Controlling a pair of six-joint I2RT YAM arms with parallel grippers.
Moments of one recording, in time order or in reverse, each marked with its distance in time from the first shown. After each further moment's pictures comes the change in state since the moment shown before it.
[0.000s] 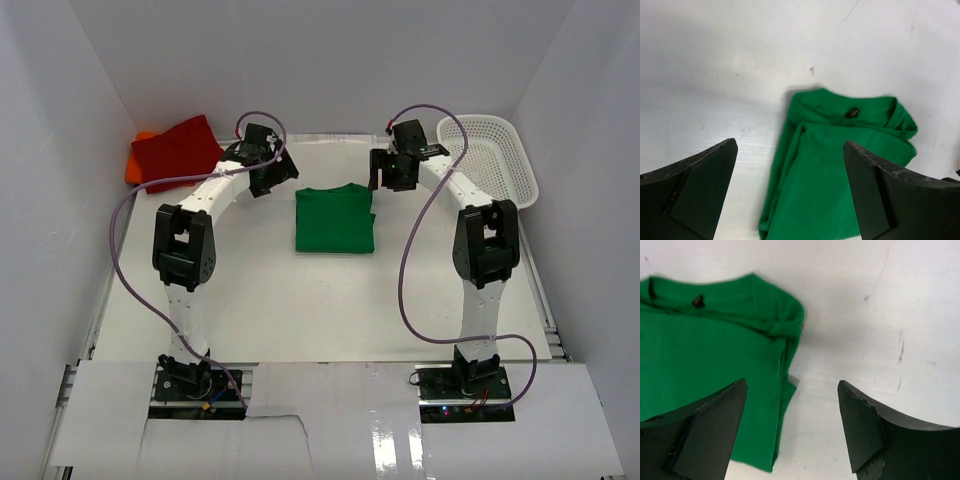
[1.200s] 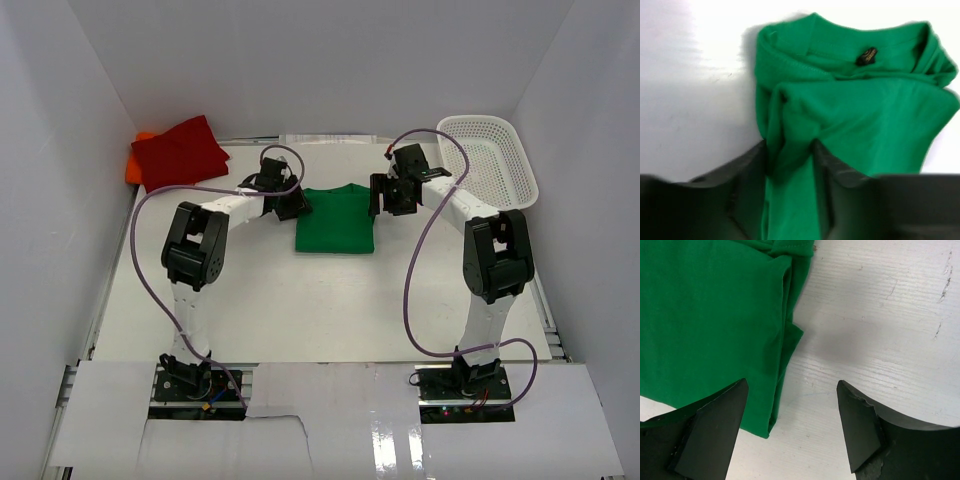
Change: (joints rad) left arm -0.055 -0.019 -0.379 0.370 0.179 0.016; right arm 0.017 -0.196 -0.381 0.111 -0.046 -0.004
